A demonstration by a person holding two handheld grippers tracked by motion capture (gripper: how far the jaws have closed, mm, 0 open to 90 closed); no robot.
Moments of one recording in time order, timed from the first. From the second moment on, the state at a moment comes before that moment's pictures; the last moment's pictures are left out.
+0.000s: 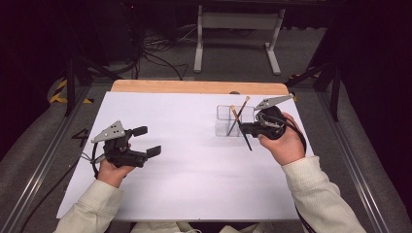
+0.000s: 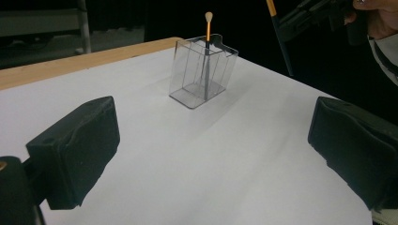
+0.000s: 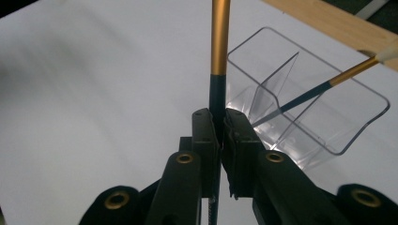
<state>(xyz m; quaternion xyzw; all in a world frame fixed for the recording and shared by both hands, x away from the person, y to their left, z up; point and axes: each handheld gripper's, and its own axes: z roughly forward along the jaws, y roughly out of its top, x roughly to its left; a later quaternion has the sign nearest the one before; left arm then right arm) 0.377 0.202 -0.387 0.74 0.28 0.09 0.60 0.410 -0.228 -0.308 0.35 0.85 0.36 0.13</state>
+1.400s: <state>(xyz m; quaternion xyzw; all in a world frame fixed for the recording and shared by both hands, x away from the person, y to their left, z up) 0.378 0.204 -0.388 0.74 0.28 0.09 0.60 0.426 -0.254 -0.323 0.28 0.75 0.55 0.24</state>
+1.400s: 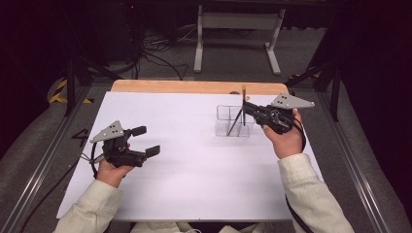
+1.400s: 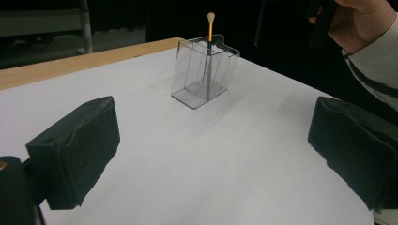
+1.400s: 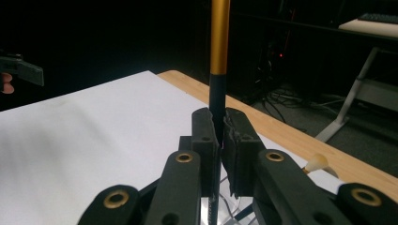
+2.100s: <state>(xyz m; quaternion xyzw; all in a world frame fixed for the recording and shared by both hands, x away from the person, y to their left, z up) 0.379 0.206 -0.389 0.74 0.28 0.09 0.60 0.446 -0.263 -0.339 0.28 0.69 0.61 0.27</state>
